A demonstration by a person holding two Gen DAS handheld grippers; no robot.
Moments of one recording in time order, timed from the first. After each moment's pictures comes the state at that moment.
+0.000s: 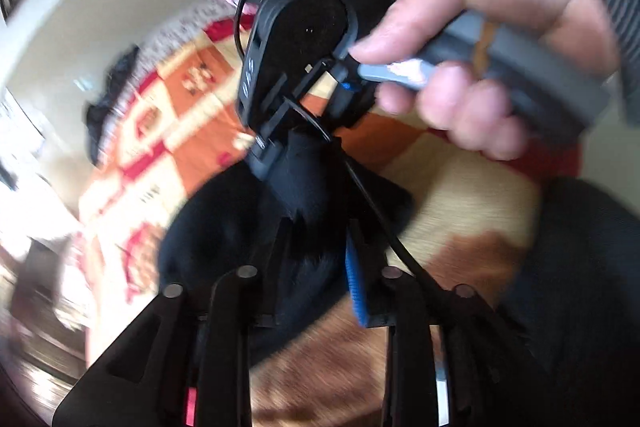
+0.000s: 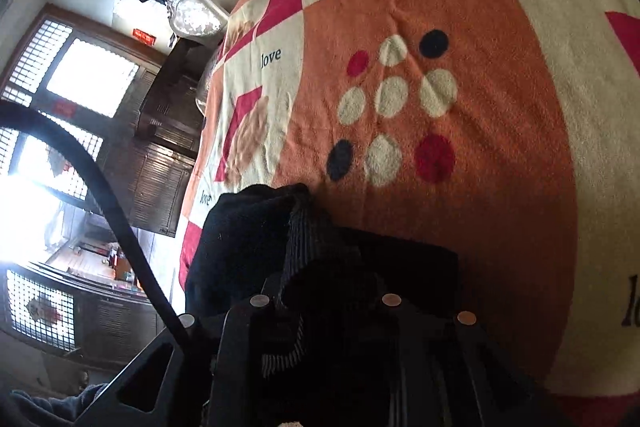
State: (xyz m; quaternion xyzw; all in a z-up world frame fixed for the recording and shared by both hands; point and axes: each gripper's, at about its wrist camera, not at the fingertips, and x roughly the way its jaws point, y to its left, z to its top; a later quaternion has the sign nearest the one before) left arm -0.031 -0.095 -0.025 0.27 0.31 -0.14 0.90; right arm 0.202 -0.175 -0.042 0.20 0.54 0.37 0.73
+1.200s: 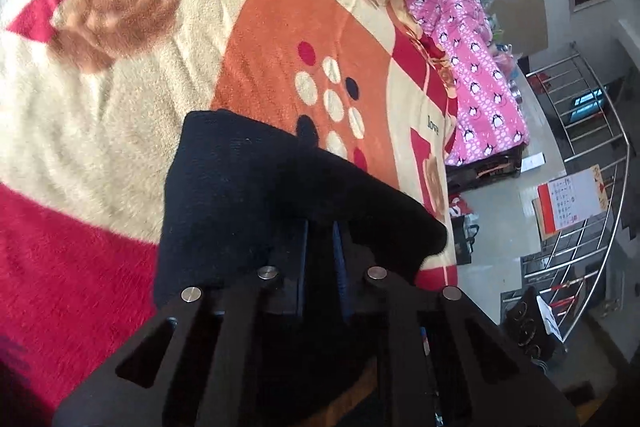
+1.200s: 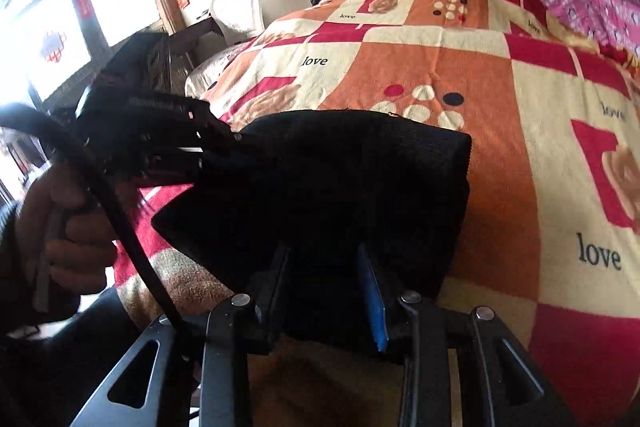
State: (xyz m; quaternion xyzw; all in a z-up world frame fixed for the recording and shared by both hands) left arm 0.087 0.088 -0.025 -0.35 0.47 -0.17 0.79; right arm 0.054 -0.147 -0.032 -0.04 0.39 0.34 0.86
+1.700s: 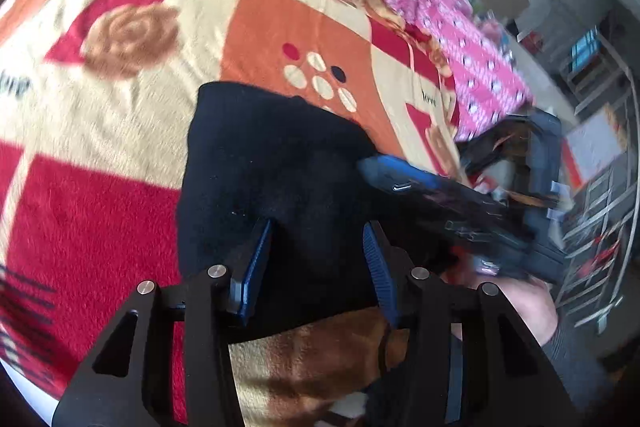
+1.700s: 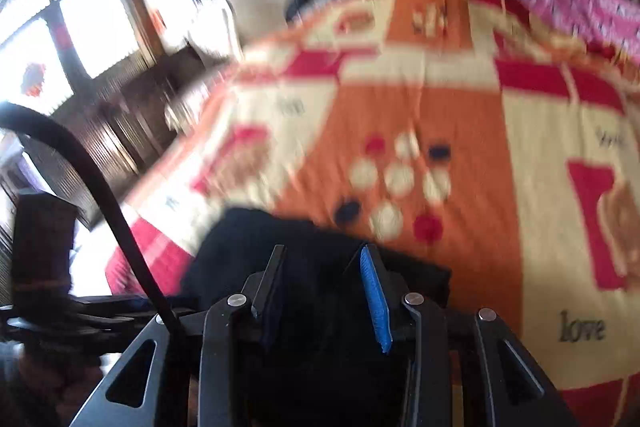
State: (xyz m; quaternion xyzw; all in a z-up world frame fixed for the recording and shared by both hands) left arm 0.039 0.062 -0.030 -0.22 0.44 -0.16 0.85; right arm 0.143 -0.125 -0.031 -0.01 0.44 0.29 0.85
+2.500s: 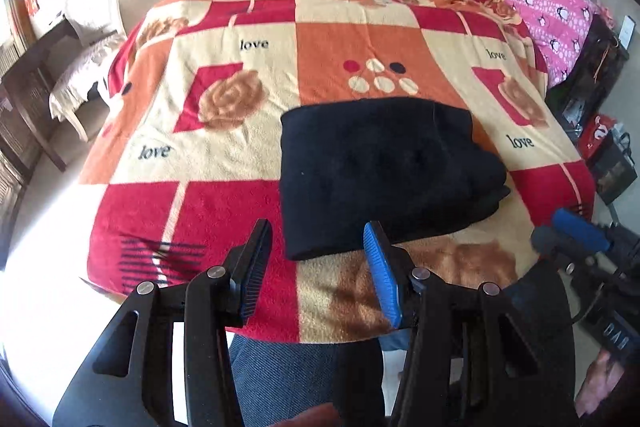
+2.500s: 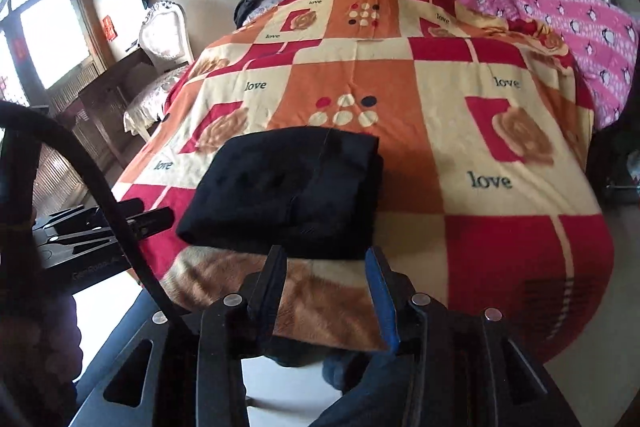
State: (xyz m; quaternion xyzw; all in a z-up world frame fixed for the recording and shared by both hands) left arm -0.029 0.021 0.022 0.00 0.44 0.03 0.90; right arm -0.024 -0.178 0.027 0.02 0.41 0.20 0.89
